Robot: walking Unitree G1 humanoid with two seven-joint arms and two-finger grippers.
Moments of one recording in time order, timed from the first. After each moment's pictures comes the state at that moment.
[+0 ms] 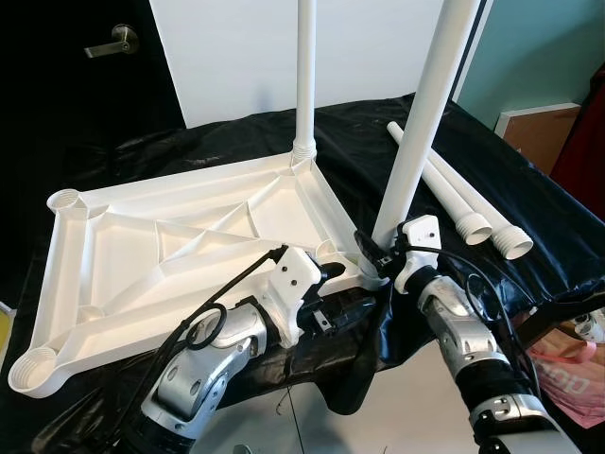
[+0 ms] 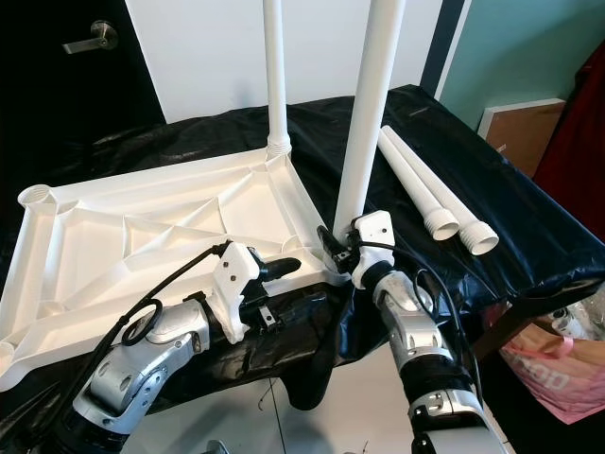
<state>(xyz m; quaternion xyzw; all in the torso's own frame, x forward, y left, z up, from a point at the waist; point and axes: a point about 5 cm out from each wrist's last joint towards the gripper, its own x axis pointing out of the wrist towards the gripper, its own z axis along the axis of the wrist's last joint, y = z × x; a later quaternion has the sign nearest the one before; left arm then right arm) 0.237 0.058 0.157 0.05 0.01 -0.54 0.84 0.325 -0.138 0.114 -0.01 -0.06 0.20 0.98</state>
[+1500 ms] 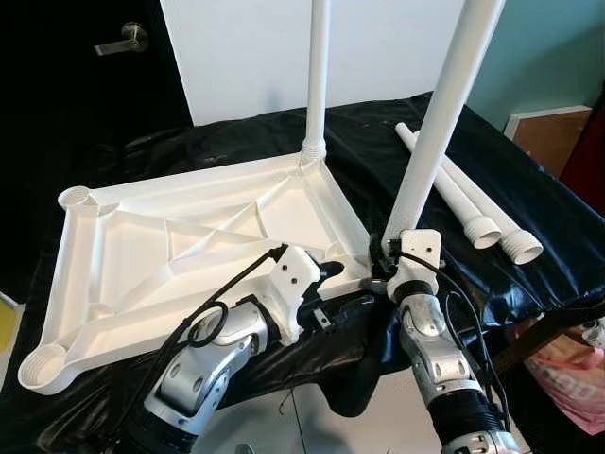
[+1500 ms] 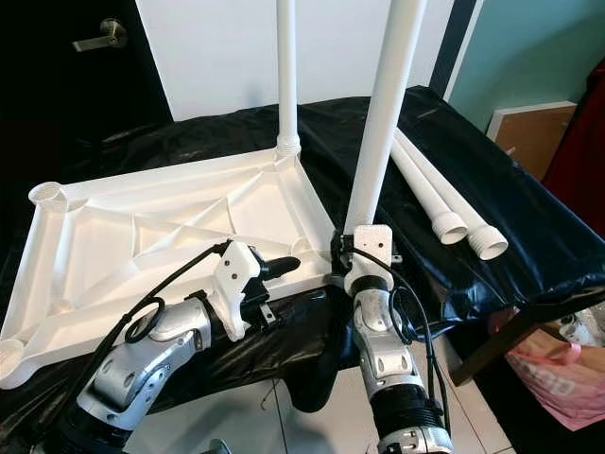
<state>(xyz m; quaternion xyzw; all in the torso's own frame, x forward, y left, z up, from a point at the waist) 0.242 0.057 0.155 0.04 0.01 -0.54 0.84 0.307 -0.130 0.108 -0.02 -0.04 -0.03 1.00</state>
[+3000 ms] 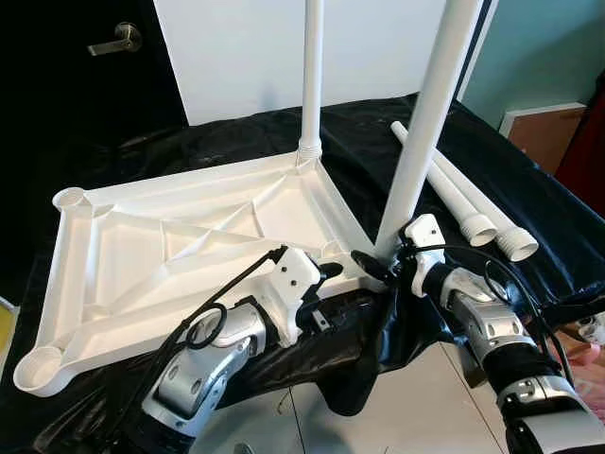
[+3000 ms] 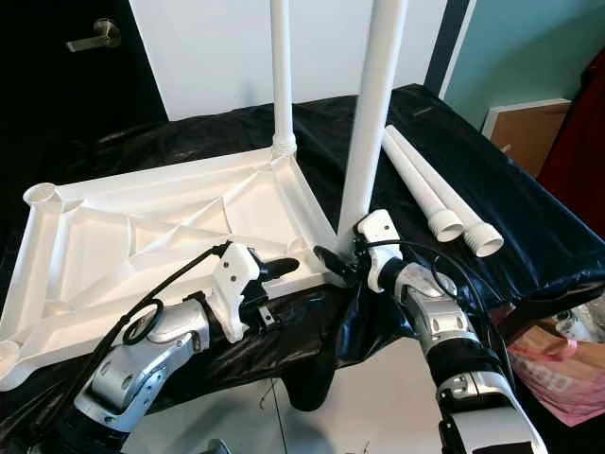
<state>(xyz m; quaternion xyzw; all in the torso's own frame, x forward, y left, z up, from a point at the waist) 0.240 0.060 0.154 0.05 0.01 -0.54 0.84 0.331 -0.158 0.115 -0.08 0.01 0.36 0.93</state>
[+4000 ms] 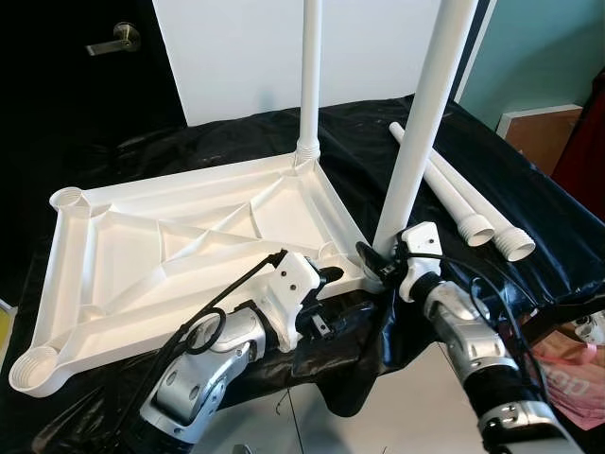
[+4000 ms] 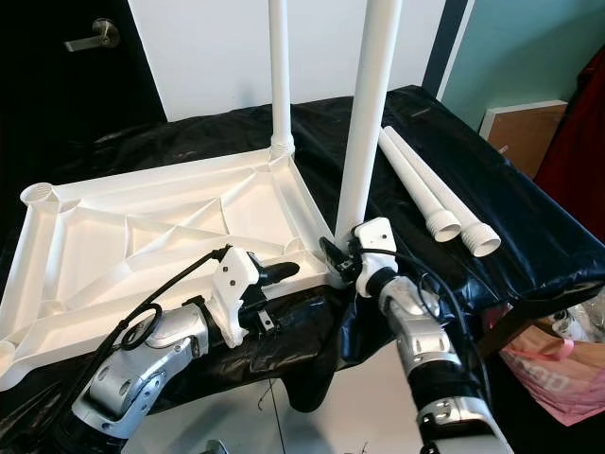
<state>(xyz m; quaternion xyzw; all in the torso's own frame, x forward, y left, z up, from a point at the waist) 0.235 0.059 0.152 0.05 0.01 -0.54 0.84 0.320 -0.141 0.106 -0.04 -0.02 0.21 0.98</state>
